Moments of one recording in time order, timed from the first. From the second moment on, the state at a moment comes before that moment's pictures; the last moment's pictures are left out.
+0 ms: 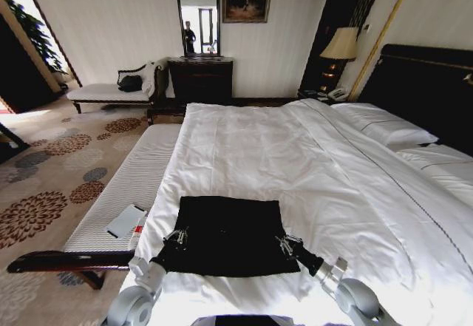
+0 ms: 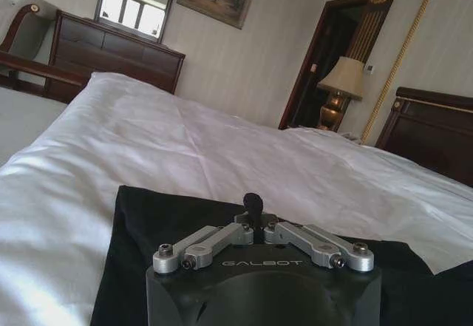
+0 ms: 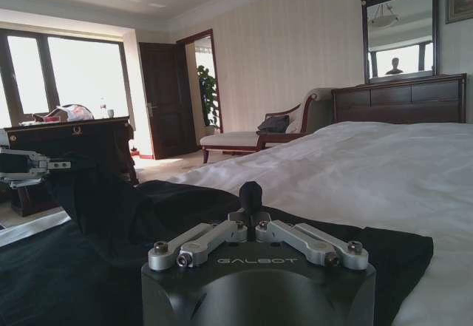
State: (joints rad) left arm 1.65 -0.97 -0.34 -2.06 -0.72 -0.13 0.00; right arm -1.62 1.01 0.57 1.82 0.58 0.24 -0.64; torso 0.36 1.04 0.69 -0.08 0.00
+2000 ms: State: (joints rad) left arm 1.36 -0.87 -0.39 -1.96 -0.93 0.03 -0.18; right arm -1.65 0.97 0.72 1.86 0.78 0.23 -0.49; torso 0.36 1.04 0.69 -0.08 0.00
